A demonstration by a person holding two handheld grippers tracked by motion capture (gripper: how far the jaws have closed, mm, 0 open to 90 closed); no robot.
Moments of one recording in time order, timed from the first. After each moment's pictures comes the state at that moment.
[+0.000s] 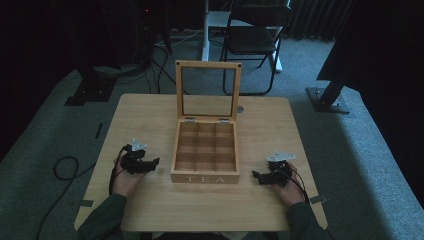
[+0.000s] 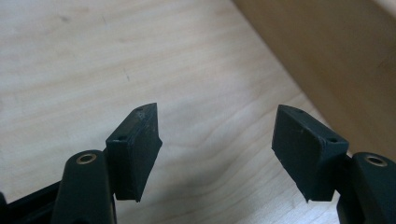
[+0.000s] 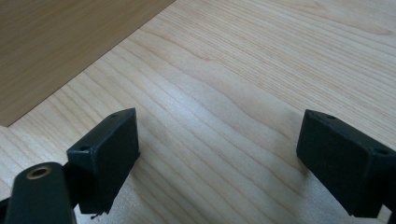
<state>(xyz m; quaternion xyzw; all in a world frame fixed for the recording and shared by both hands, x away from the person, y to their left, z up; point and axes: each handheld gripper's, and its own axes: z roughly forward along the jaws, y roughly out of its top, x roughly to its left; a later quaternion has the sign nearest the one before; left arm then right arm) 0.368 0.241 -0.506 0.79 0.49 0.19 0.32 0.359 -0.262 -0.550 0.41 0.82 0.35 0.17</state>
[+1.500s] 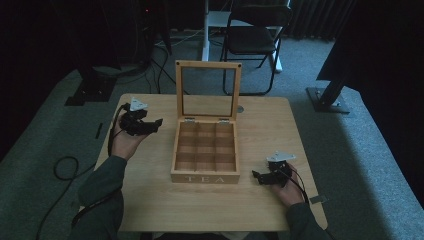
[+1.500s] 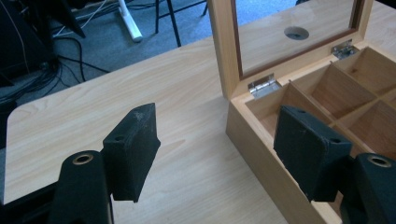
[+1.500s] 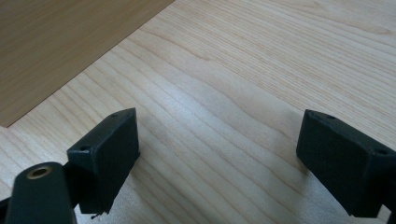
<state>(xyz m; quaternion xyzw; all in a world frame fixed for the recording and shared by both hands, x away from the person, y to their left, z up) 0.428 0.223 -0.393 0.78 0.44 0.26 0.37 0.359 -0.262 -0.550 0.41 0.82 0.35 0.17</state>
